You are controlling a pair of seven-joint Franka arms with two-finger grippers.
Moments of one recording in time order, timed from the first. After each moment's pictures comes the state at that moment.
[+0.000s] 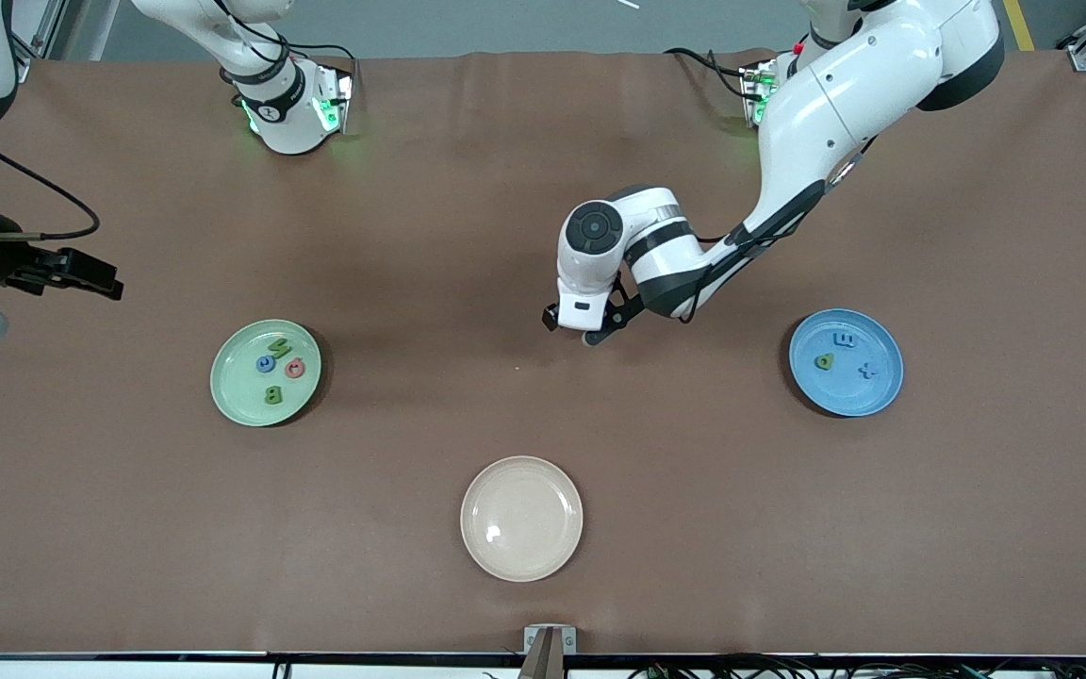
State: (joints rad) left arm -0.08 0.85 -0.82 -1.76 0.65 2.24 -1.83; right arm -0.01 0.12 0.00 -1.50 0.00 1.50 0.07
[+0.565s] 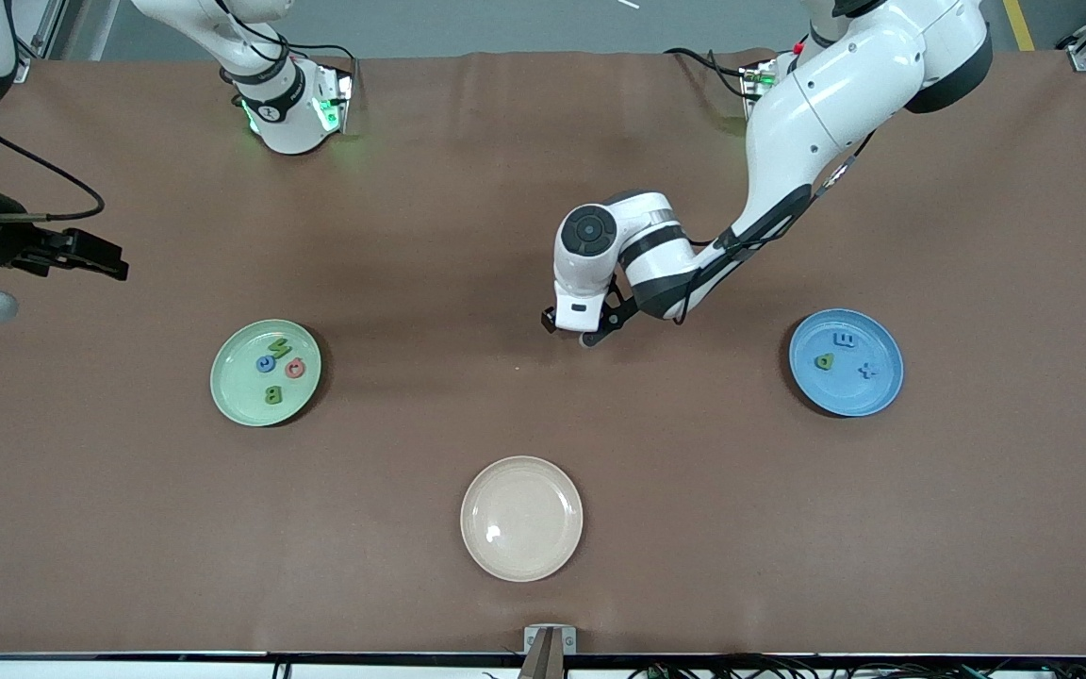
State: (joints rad) left arm -0.12 0.86 -0.78 -1.76 0.65 2.28 -1.85; right arm -0.01 0.08 0.01 -1.53 0.01 1.47 0.07
